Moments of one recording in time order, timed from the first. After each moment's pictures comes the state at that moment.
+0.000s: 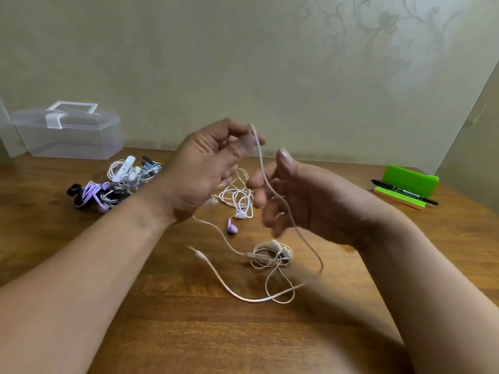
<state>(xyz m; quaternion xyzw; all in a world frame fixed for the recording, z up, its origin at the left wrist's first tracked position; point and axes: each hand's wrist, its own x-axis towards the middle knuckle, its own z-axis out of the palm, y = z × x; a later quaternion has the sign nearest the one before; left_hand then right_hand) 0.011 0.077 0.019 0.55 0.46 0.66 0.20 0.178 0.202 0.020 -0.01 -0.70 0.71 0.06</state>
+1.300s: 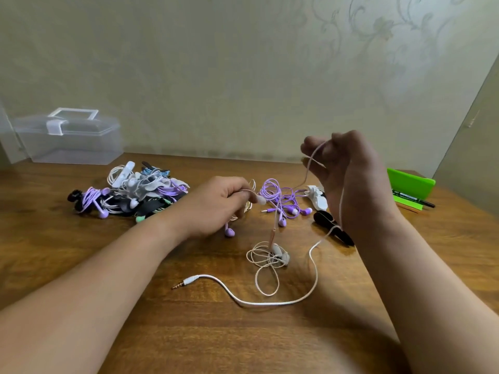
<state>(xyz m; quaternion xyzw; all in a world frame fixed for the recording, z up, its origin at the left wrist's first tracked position) 0.002 0.087 -0.014 0.53 0.71 0.43 0.19 0.172 0.225 0.027 -0.11 -0.55 0.68 0.48</state>
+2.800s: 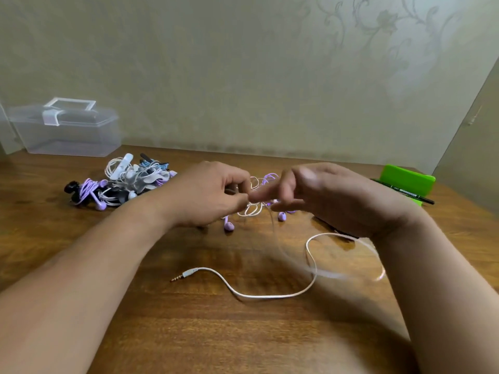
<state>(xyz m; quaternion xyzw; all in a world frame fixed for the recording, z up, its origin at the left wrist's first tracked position) -0.004 0.074 0.003 0.62 0.72 0.30 0.05 0.195 0.223 0.022 0.02 -0.82 0.57 0.08</state>
